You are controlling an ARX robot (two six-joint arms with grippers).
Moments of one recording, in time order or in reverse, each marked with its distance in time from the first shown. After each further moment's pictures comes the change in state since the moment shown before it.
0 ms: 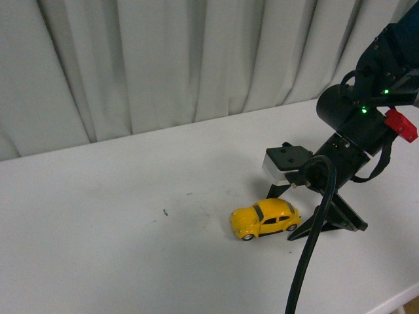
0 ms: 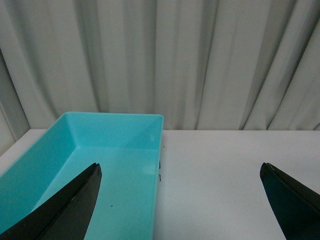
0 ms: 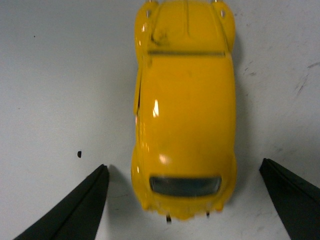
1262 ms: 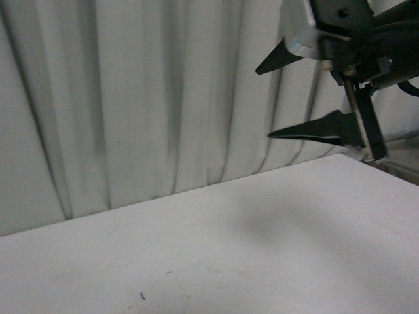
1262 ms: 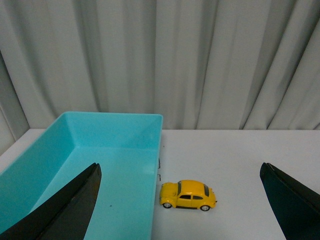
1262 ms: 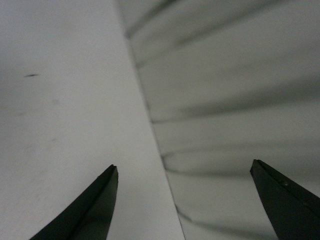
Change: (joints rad) left arm 0.000 0.000 0.000 0.000 0.000 0.000; right arm 0.048 -1.036 -0.411 0.478 0.012 0.345
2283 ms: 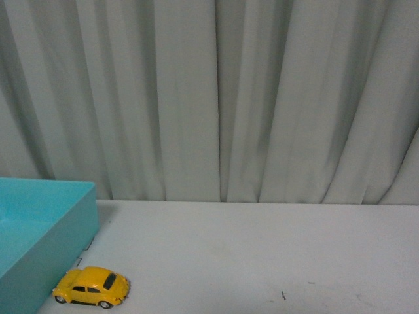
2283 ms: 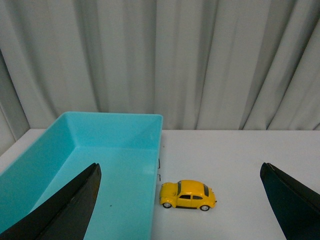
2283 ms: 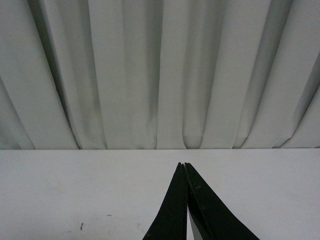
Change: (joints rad) left arm 0.000 0.000 0.000 0.000 -0.001 0.000; right arm 0.201 -0.744 -0.710 0.521 0.589 1.363
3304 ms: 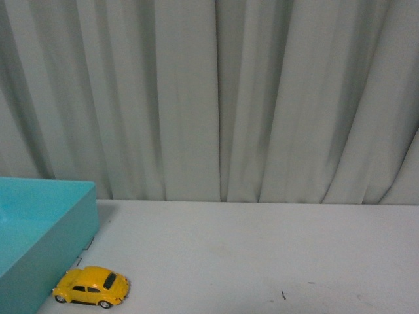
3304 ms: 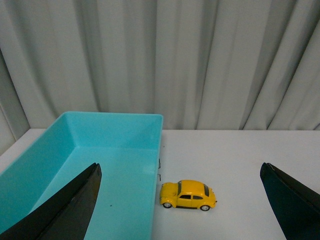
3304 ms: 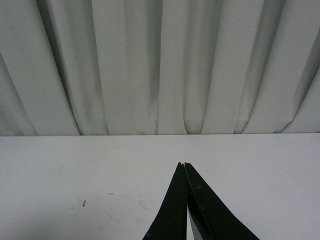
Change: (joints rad) left arm 0.000 0.000 0.000 0.000 0.000 0.000; right arm 0.000 -0.294 -0.154 -0.138 0.000 0.010
